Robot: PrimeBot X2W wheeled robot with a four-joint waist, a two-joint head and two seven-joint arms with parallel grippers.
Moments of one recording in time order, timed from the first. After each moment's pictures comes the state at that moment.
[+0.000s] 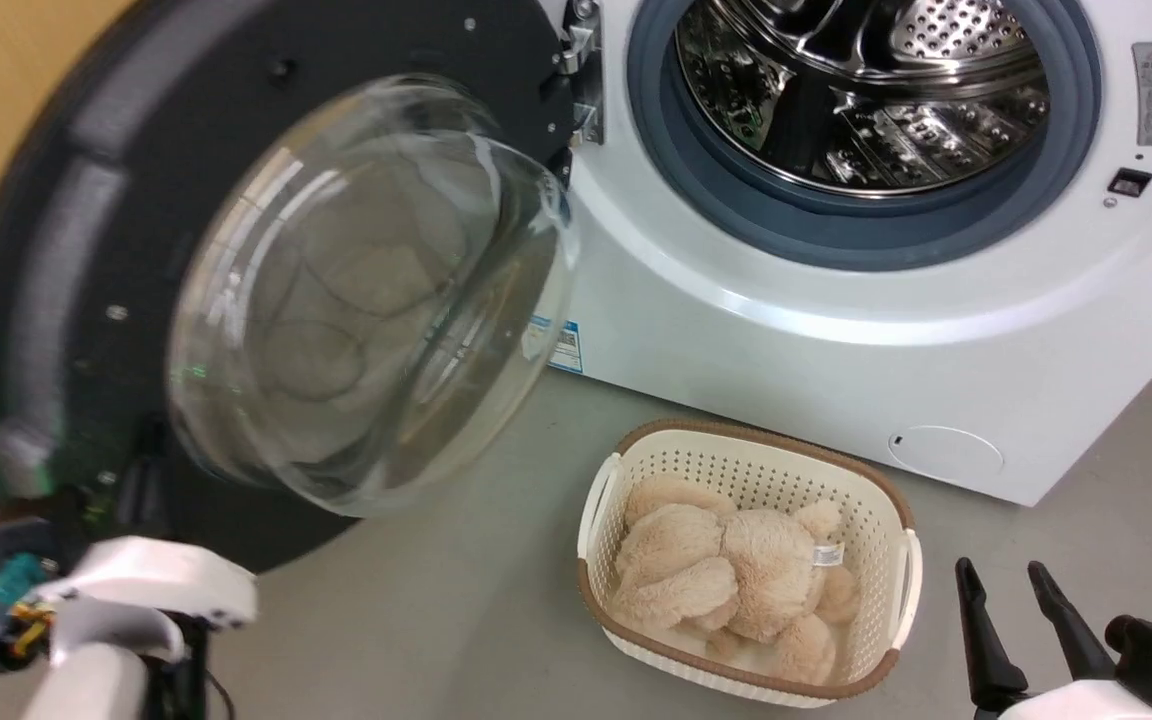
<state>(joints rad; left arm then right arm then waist) -0.19 0.35 -0.11 0.24 -0.54 0.19 -0.23 0.09 -0.05 -0.09 0.10 0.24 0.13 -0.07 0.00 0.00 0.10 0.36</state>
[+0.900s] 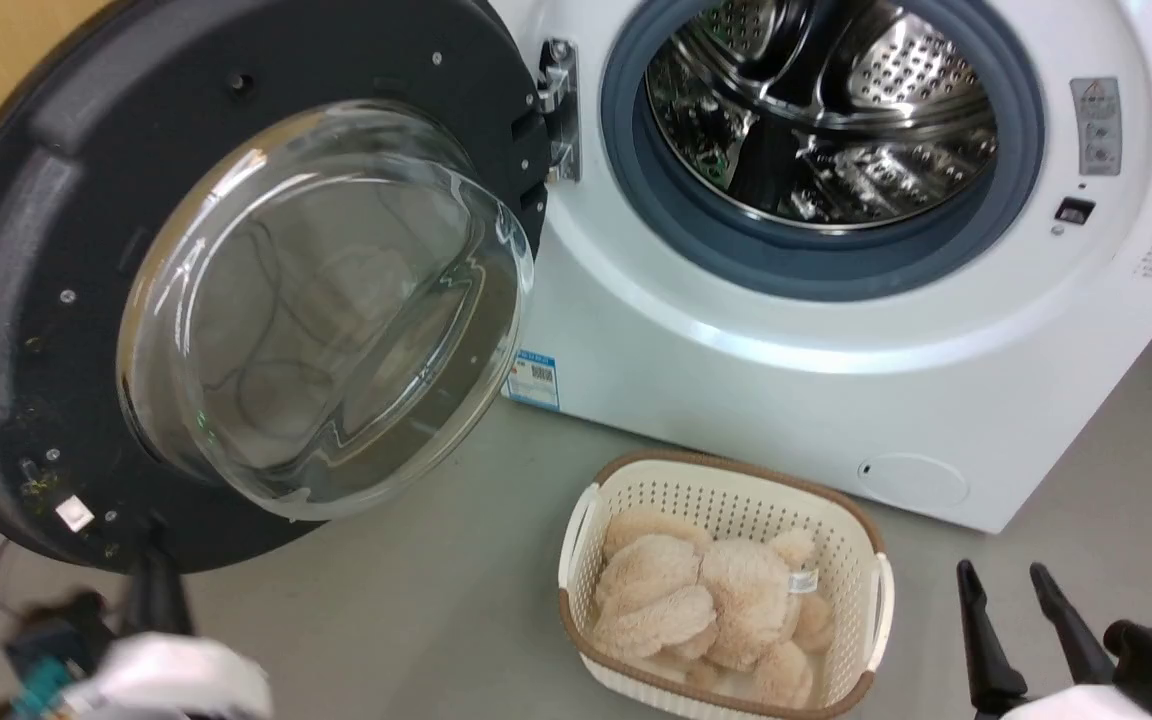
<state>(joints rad) -0.09 0.25 0.05 0.28 -0.39 0.11 -0.26 0.08 -0.05 -0.09 0.12 0.23 0.13 -0.10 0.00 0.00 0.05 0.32</state>
